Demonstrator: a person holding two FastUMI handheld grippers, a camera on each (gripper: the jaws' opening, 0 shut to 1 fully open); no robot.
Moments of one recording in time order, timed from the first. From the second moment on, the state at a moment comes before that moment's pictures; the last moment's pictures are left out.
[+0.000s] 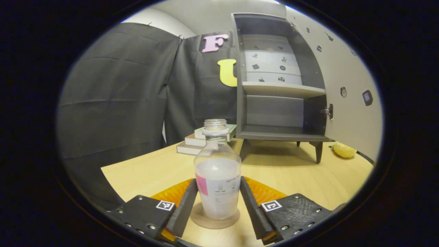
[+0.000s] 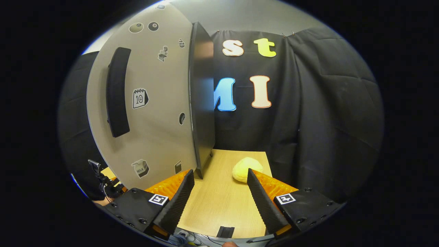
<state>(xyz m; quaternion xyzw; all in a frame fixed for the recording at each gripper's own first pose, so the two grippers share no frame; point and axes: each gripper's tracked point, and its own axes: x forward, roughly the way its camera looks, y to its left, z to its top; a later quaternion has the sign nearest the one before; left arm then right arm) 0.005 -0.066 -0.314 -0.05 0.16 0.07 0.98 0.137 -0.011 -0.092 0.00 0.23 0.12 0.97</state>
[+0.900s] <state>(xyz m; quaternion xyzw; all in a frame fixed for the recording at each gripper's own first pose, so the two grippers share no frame) -0.026 -0.065 -0.120 -0.01 0.12 0.08 0.99 0.156 0.014 -0.043 0.08 0.17 0.20 0.96</state>
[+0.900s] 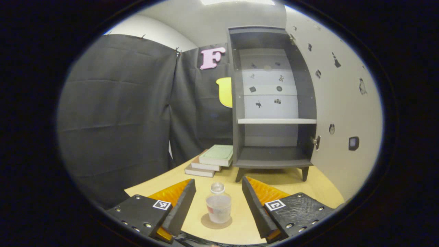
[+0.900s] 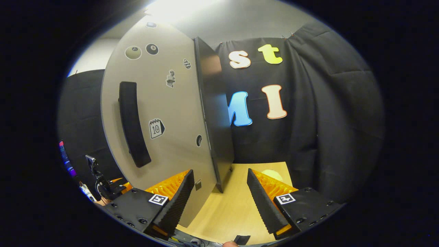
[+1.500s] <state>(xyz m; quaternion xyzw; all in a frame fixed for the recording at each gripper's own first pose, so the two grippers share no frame) -0.019 -0.039 -0.057 0.00 0.08 0.07 0.99 0.169 0.074 0.020 0.11 0.11 0.24 0.96</state>
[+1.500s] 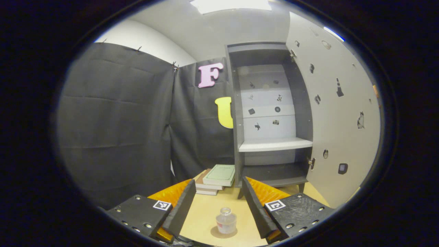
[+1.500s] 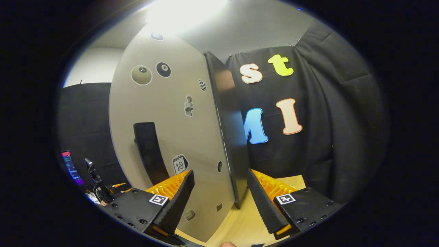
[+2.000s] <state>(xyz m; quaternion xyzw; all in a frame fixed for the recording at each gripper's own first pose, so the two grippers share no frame) 0.011 0.027 -0.061 -0.02 0.07 0.03 1.00 0.163 0.109 0.024 0.07 0.11 0.17 0.98</state>
